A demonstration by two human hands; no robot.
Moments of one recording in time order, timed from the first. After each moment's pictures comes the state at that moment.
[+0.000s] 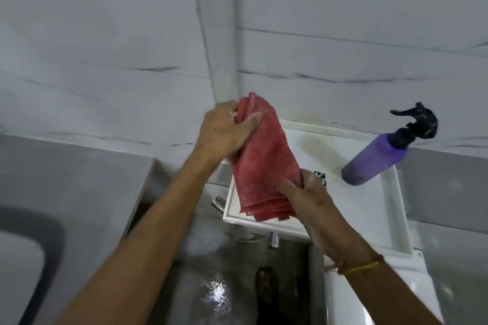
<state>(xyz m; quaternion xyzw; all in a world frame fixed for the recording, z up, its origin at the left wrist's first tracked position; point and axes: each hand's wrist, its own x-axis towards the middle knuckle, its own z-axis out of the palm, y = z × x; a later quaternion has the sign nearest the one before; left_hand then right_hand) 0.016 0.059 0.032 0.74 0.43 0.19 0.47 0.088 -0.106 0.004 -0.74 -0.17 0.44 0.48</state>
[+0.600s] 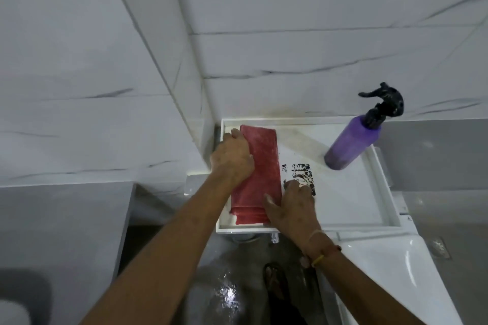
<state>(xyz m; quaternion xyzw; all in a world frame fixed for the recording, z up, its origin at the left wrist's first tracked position) 0.069 0.045 -0.031 0.90 0.40 -0.08 0.16 0.082 -0.105 -0.046 -0.91 -0.23 0.27 0.22</state>
